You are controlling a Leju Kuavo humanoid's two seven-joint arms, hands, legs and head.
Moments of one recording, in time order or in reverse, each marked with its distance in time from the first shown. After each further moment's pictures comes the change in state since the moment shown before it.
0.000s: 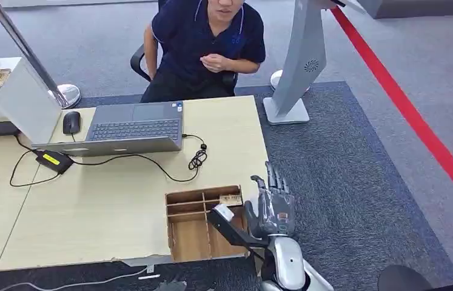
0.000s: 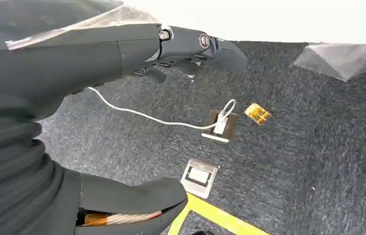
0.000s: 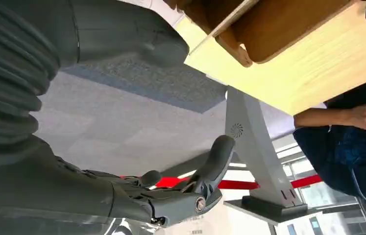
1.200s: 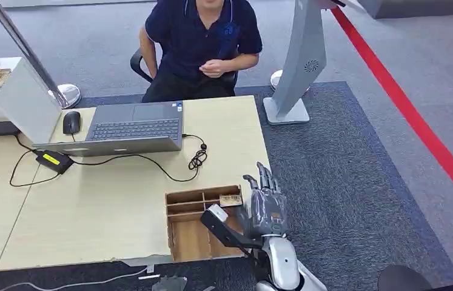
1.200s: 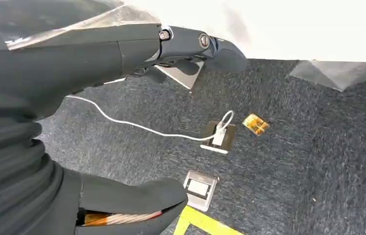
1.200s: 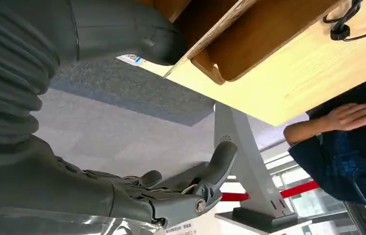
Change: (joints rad) left arm 0.000 -0.010 0.074 0.000 -0.108 -0.033 -0.015; right arm -0.013 0.027 0.024 0.021 -0.058 -0.029 -0.033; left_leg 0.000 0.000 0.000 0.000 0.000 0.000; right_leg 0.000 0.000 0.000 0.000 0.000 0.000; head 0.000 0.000
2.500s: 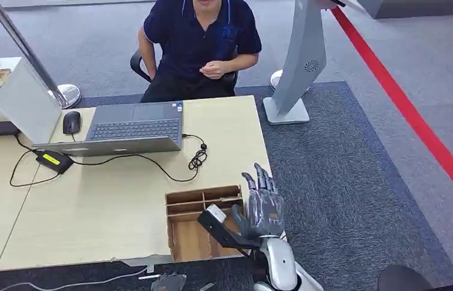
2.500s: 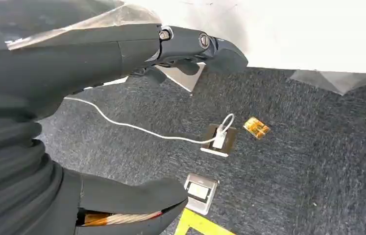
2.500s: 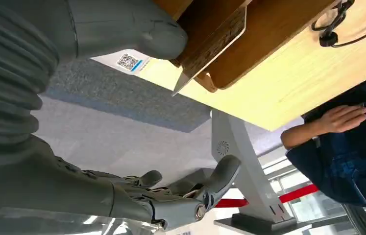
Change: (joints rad) left arm 0.001 -0.007 0.050 0.000 -0.045 -0.018 -0.007; right arm -0.001 0.016 0.008 0.015 -0.030 -0.027 -0.011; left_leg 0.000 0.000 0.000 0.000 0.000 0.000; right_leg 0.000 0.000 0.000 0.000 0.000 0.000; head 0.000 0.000
